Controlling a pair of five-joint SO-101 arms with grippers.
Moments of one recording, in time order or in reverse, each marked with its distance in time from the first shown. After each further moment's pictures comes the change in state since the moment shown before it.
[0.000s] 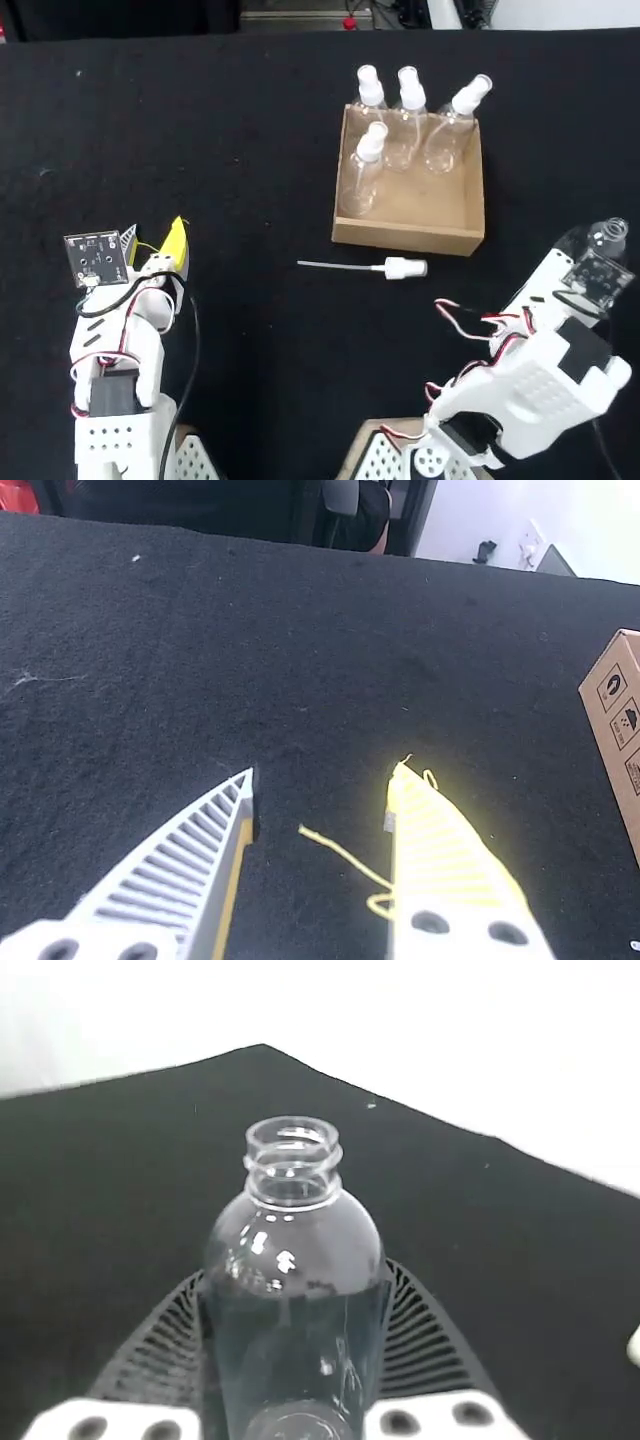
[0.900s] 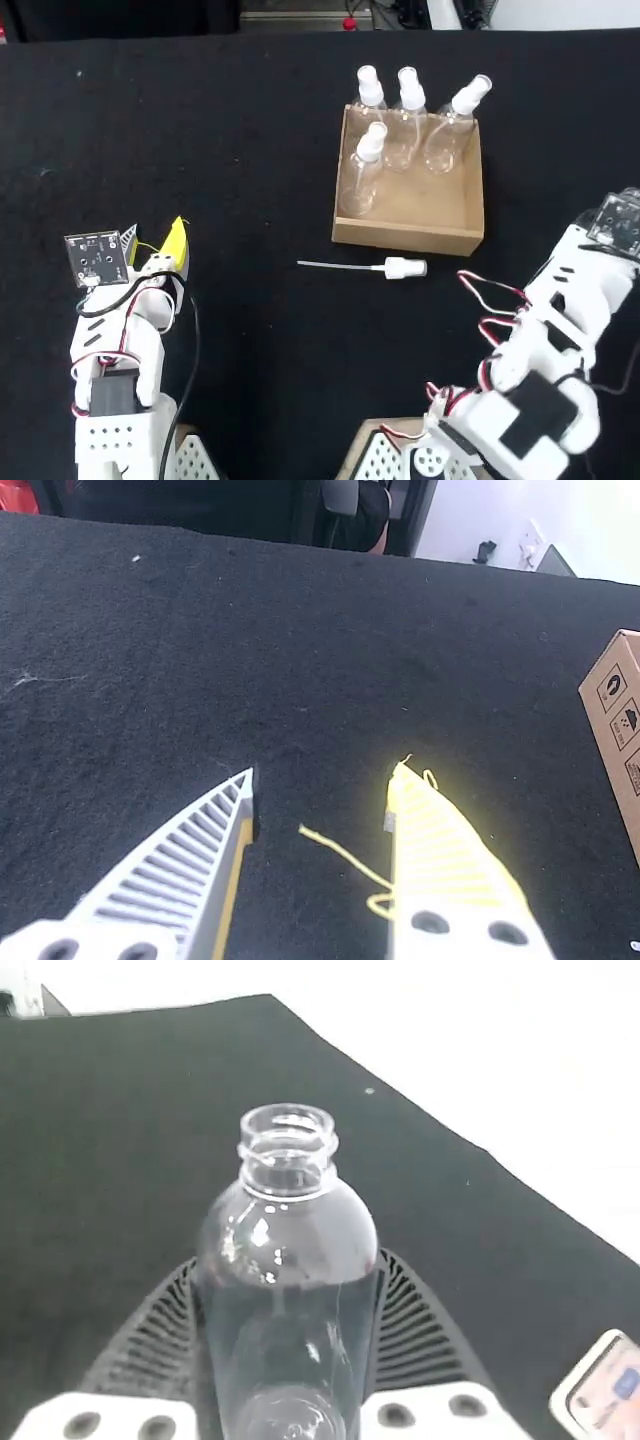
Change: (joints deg) left arm 0.0 0.0 0.0 0.0 0.0; right arm 0.0 -23.2 -6.5 36.7 11.5
